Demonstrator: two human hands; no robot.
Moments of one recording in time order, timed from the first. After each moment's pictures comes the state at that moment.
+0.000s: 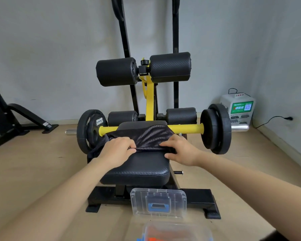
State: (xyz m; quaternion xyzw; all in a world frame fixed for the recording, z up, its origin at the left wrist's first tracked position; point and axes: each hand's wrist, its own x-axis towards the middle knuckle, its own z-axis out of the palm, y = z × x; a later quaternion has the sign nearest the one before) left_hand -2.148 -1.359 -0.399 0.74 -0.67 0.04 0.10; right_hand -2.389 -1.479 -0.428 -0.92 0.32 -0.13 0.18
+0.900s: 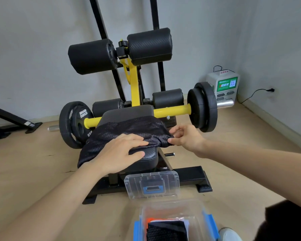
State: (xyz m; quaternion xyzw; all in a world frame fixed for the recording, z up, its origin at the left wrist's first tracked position) left_hand -2.202 -1.337 -0.408 0.65 -0.75 -0.05 0.09; right_hand -2.437 -1.467 -0.459 -0.68 0.45 -0.31 0.49
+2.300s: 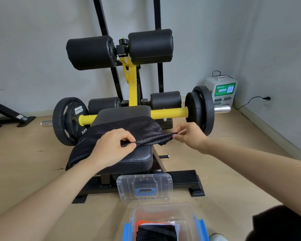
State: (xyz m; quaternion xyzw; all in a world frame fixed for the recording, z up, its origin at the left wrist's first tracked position) left_hand -2.194 -1.355 -0.421 0.67 -0.69 -0.05 0.26; right_hand -2.453 -1.499 -0.458 -0.75 0.45 -0.29 0.39
